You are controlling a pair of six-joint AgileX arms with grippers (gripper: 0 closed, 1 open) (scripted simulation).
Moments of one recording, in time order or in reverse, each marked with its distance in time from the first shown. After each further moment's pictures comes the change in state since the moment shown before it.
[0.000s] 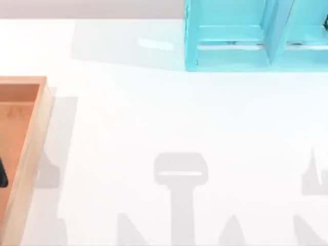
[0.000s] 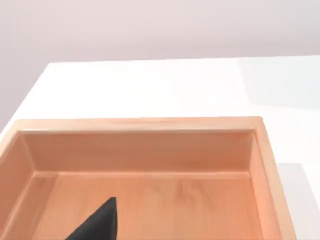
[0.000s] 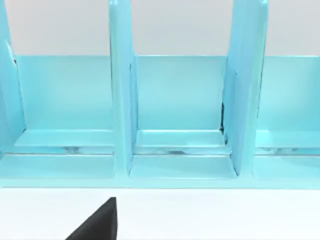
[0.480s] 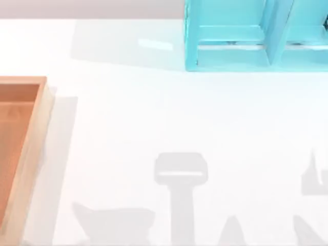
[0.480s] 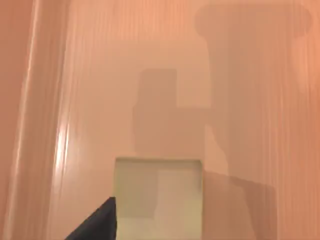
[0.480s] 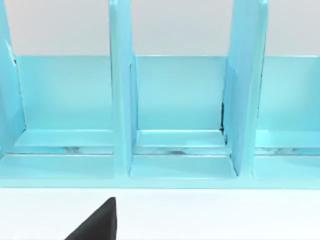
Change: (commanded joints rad) left arm 0.134 0.744 0.549 -0.532 -0.001 0.144; right arm 0.000 0.000 0.000 0.000 0.000 0.000
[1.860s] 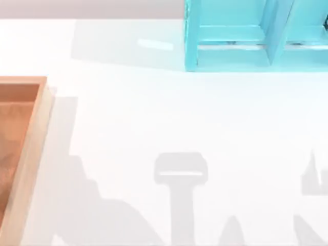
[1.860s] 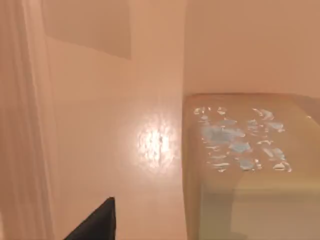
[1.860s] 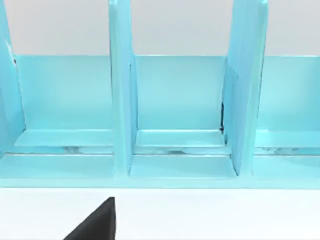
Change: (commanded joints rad) left arm 0.137 0.703 0.366 -0.273 0.002 0.144; right arm 0.000 0.000 0.000 0.000 0.000 0.000
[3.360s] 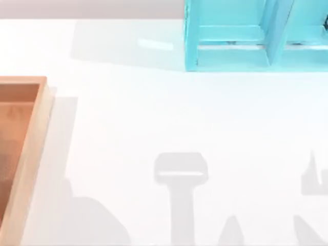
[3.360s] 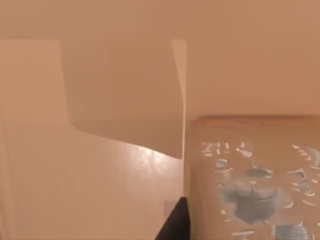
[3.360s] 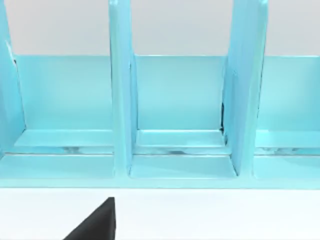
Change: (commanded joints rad) left arm 0.003 0.054 -0.134 0.178 0.000 0.004; right arm 0.000 0.000 0.000 0.000 0.000 0.000
